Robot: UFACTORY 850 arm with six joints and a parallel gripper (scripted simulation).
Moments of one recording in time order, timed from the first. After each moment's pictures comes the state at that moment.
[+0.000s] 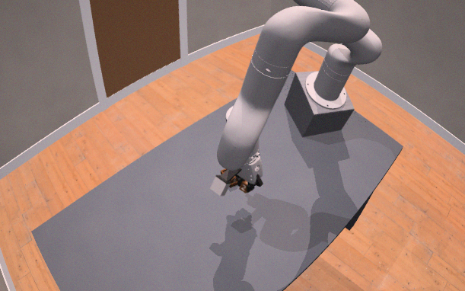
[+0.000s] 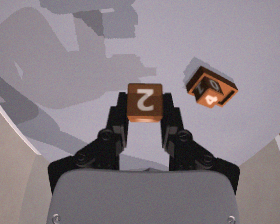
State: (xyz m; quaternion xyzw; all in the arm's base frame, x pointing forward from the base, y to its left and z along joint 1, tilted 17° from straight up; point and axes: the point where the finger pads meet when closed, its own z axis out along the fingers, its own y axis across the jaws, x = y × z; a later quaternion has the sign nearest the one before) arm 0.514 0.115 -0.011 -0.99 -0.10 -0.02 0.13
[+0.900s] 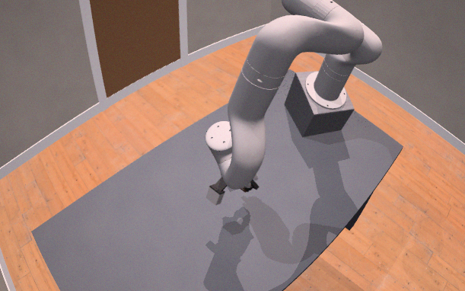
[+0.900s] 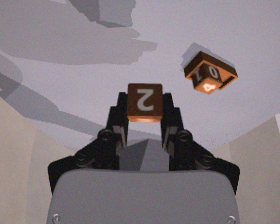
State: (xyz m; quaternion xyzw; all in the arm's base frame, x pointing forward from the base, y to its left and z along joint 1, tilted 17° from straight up) arm 0.517 0.111 -0.012 -0.98 -0.11 0.10 0.11
